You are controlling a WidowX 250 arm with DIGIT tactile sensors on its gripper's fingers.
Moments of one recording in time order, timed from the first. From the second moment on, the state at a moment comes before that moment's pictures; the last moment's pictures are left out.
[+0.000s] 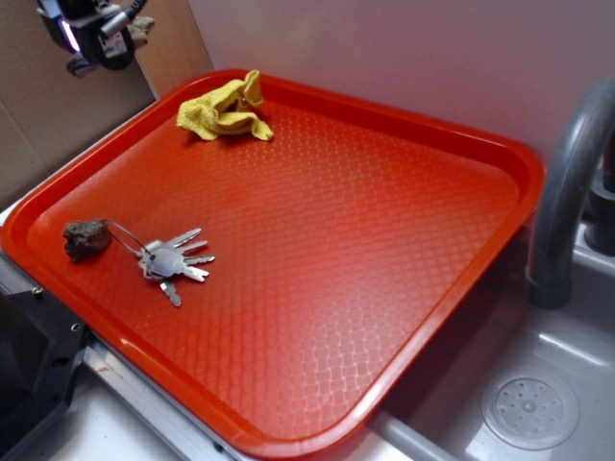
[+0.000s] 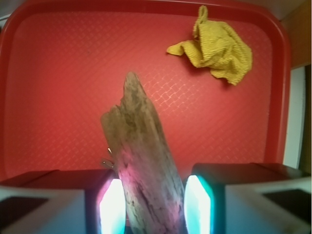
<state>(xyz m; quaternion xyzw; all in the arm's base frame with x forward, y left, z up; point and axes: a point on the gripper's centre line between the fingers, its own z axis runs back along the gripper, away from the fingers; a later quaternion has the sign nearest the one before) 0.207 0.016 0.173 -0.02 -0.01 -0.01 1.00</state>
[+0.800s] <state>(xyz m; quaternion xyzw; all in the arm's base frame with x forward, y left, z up) 0.218 0.008 0.180 -0.02 0.00 0.01 1.00</state>
